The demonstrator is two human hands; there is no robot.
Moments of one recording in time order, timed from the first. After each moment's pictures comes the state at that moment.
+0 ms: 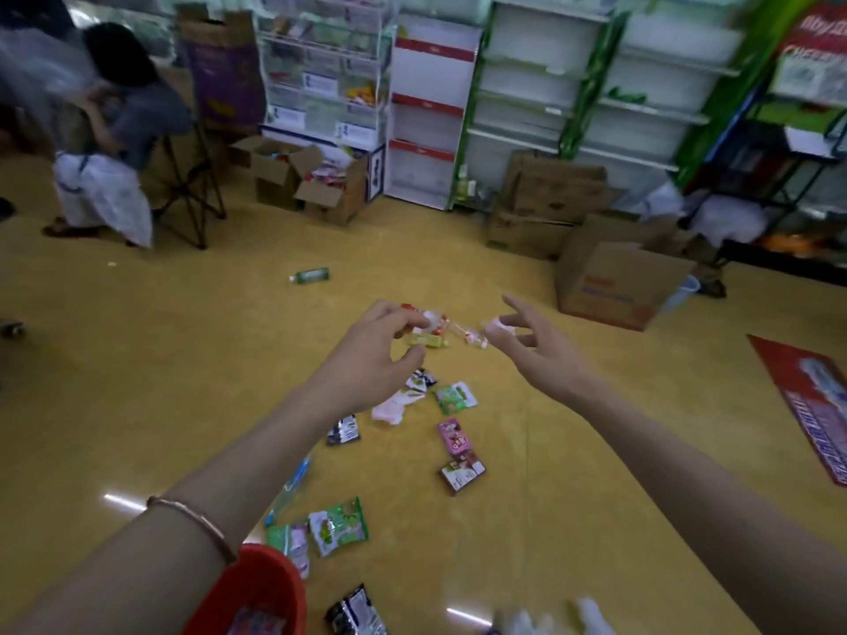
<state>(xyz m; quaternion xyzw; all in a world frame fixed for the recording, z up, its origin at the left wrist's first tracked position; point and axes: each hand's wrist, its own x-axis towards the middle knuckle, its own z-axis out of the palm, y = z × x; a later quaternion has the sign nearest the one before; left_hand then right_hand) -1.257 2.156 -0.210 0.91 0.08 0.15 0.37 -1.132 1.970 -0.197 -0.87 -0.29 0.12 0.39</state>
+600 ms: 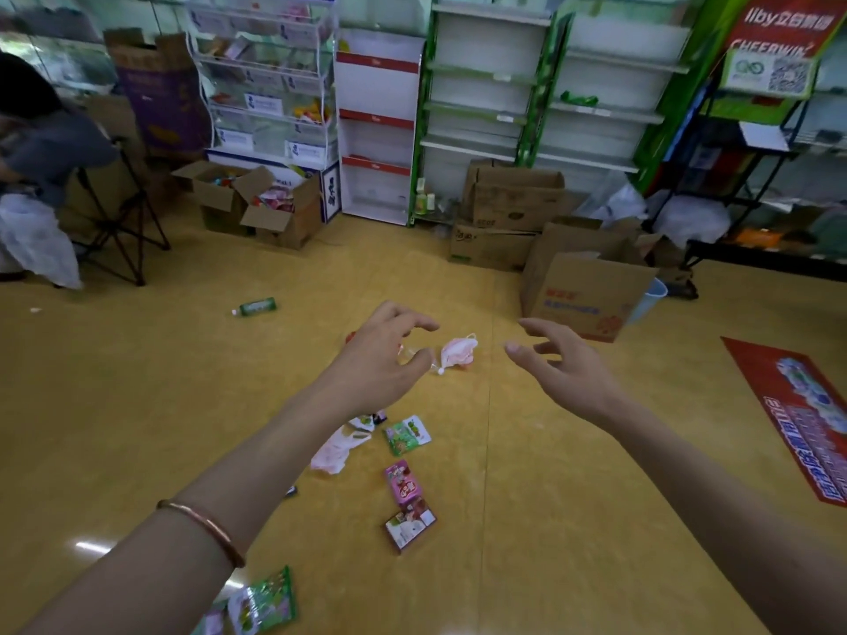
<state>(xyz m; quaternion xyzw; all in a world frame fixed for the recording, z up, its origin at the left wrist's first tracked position) -1.012 2.042 -0.190 0.92 0.06 0.13 0.35 -0.897 1.828 -0.193 -0.89 -0.26 0.06 0.36</state>
